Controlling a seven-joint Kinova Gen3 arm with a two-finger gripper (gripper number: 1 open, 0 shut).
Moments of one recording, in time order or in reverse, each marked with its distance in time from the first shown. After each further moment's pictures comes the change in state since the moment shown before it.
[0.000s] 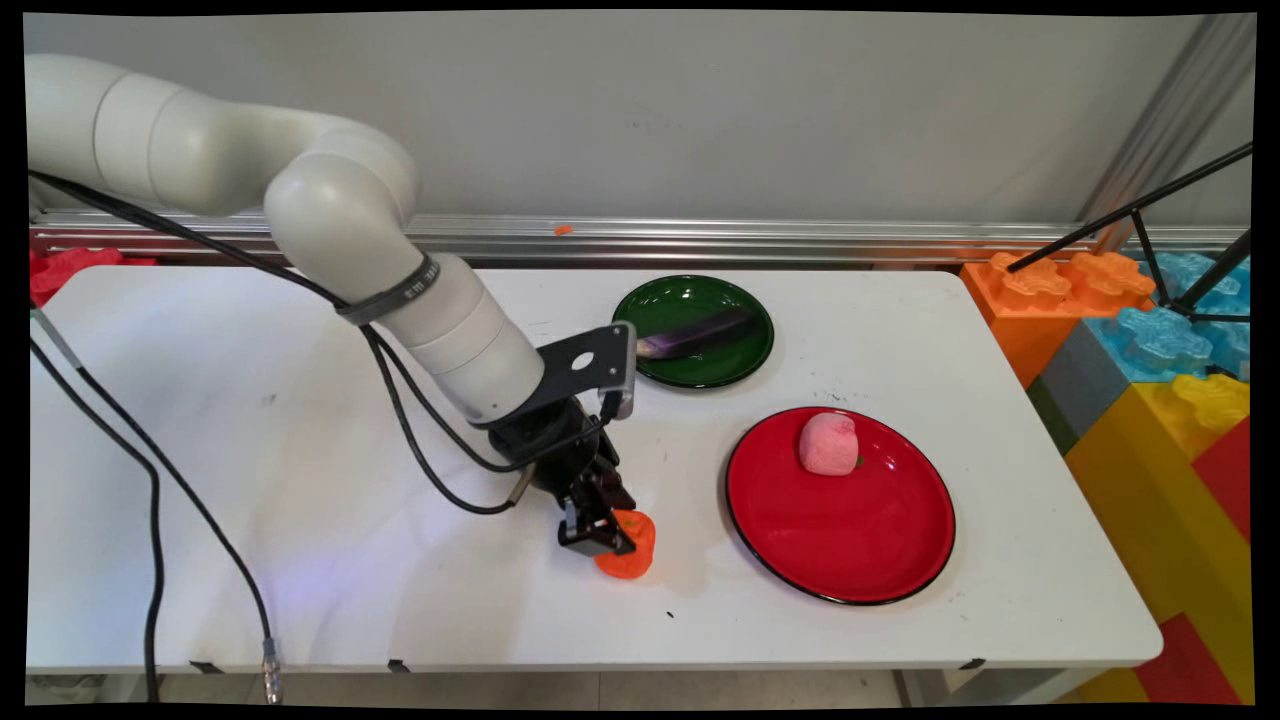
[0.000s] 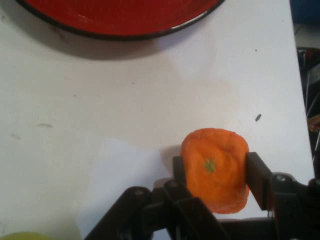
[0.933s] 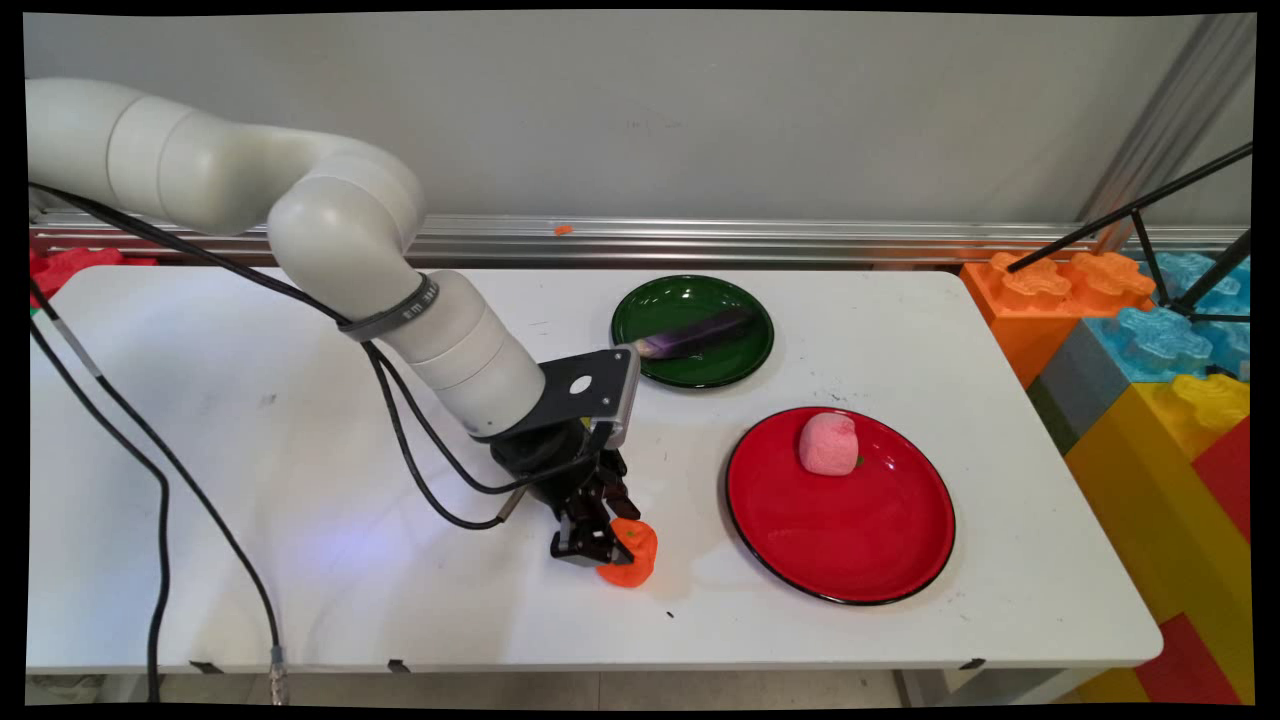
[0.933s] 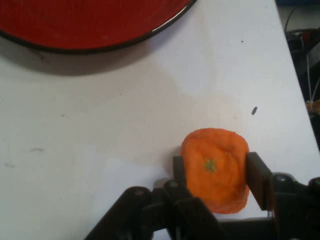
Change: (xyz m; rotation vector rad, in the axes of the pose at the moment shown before) arm -0.005 0.003 0.010 -0.002 0.005 0.149
